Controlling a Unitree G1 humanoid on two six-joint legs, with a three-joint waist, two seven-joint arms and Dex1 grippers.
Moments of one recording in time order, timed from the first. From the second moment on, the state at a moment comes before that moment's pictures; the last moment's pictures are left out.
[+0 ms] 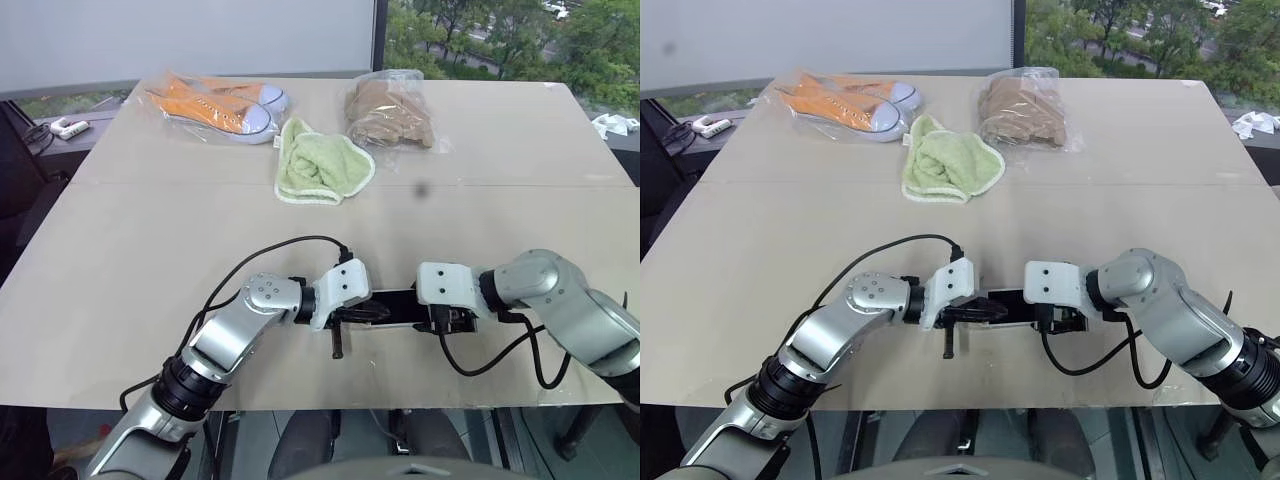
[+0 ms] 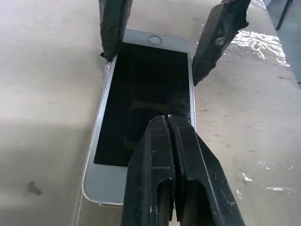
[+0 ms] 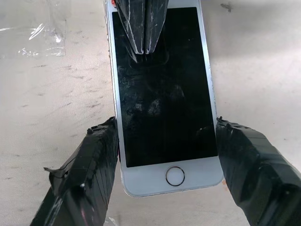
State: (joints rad) left arm -0.35 0.57 -0.42 -0.33 -0.24 0.57 -0.97; right arm -0.49 -0.86 0.50 -0.58 0.01 0.82 1.07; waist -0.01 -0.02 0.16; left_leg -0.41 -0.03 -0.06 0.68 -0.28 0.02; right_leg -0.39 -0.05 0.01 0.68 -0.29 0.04
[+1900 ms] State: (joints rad) left arm -0.22 0.88 -0.23 -0.30 -0.33 0.56 -1.15; right arm -0.47 -1.00 0.42 -0.46 0.08 0.74 1.15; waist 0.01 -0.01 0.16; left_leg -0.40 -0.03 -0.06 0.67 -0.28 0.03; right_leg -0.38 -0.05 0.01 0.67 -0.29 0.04
